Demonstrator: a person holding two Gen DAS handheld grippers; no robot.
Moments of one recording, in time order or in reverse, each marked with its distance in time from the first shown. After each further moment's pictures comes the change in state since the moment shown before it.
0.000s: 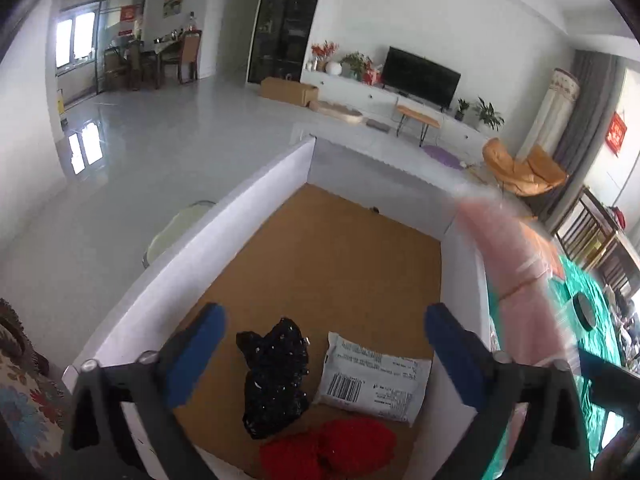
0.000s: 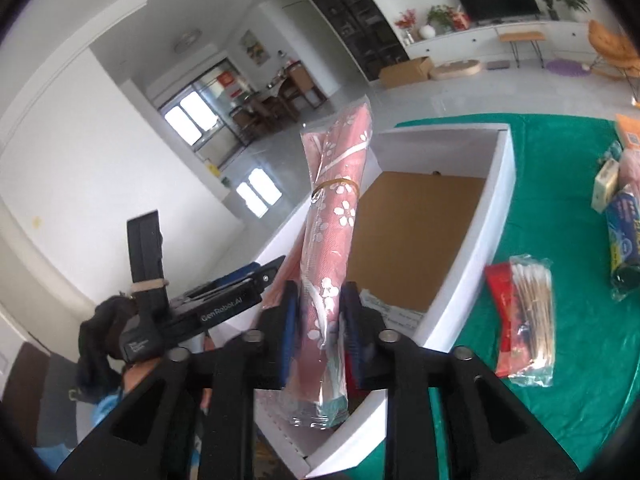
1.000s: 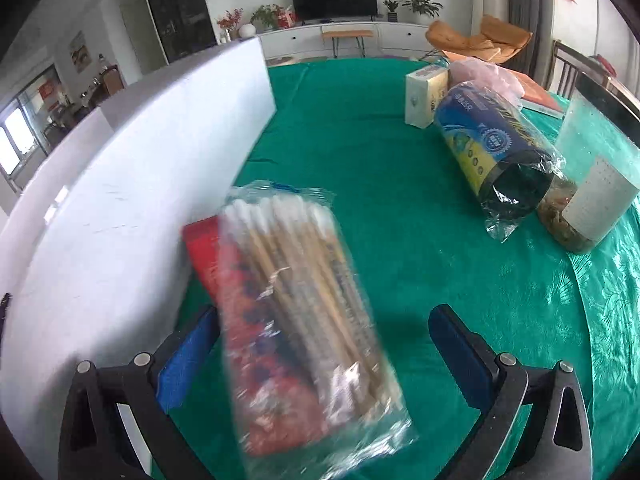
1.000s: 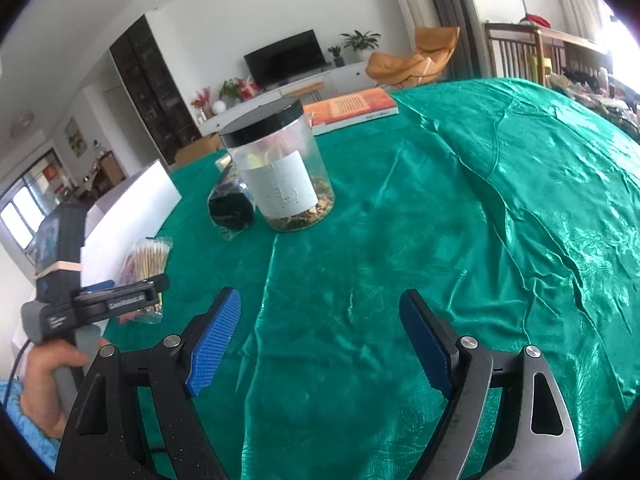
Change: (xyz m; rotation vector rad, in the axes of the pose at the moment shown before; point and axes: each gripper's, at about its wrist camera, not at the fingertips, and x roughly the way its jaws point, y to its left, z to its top) left arm 0.170 -0.274 -0.127 0.405 0.236 0.018; right arm -0.170 -0.222 -0.160 0.280 -0.339 -0.695
